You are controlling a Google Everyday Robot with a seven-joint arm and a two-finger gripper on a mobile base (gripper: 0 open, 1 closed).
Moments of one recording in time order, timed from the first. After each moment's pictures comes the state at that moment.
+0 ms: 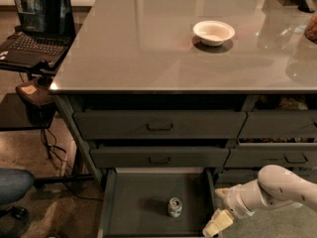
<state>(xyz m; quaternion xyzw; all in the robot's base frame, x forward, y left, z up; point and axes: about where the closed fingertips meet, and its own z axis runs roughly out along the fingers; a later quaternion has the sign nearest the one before) 0.391 -0.193 0.455 -0.44 0.84 0.29 0.17</state>
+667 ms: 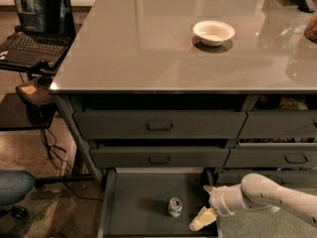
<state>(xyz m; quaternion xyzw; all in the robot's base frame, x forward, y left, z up) 0.434 -0.163 0.381 -0.45 0.82 0.27 0.23</state>
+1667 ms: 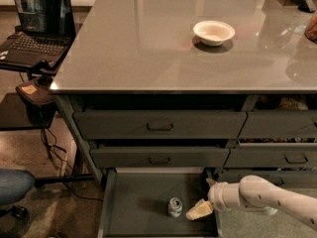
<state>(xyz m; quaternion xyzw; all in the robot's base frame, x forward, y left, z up) 0.471 -0.171 0.376 -0.40 0.84 0.23 0.28</state>
